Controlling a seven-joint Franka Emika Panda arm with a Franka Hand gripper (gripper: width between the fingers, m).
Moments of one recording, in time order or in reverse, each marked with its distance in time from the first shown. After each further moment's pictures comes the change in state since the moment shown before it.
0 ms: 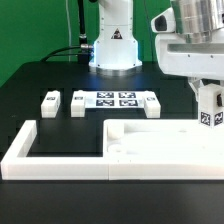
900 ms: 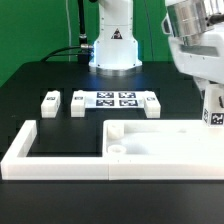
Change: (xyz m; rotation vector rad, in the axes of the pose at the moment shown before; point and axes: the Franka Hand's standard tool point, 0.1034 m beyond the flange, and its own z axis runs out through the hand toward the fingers) arm -0.011 0.000 0.001 0.059 -0.046 0.157
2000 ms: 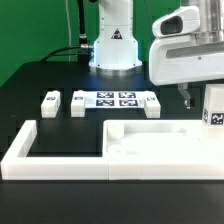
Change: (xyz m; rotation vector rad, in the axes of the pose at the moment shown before) arm 0.006 -0.003 0.003 -0.112 0.074 -0.960
